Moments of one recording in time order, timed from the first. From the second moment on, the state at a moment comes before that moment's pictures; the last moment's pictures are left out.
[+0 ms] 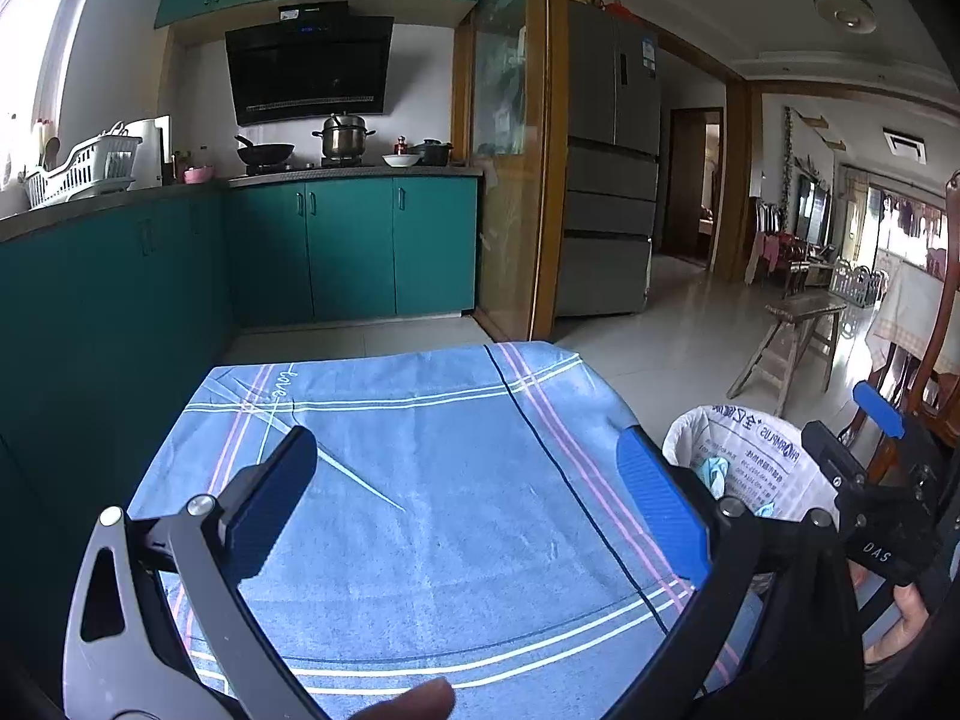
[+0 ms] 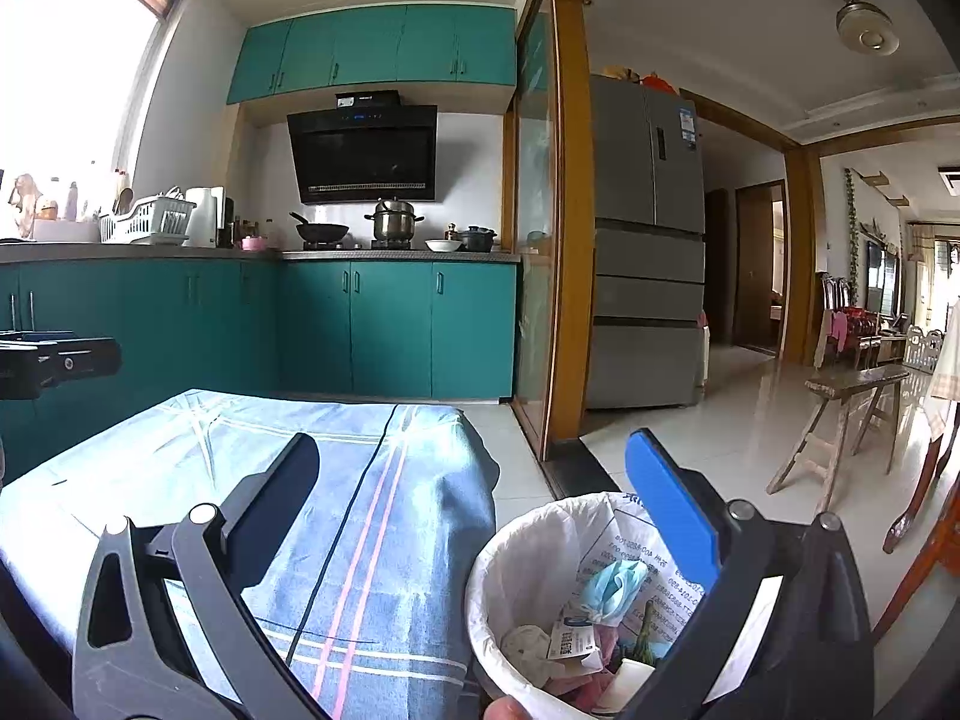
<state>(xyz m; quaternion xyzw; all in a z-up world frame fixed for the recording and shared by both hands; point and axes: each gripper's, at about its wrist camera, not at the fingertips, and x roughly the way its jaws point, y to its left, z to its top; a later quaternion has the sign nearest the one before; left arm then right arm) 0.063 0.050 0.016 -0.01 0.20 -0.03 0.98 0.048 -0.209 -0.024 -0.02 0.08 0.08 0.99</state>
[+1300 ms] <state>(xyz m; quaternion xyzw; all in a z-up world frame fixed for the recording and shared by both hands) 0.066 0.042 0.007 0.01 0.21 -0.03 0.98 0.039 -0.217 -0.021 -0.01 0.07 0.07 0.99</state>
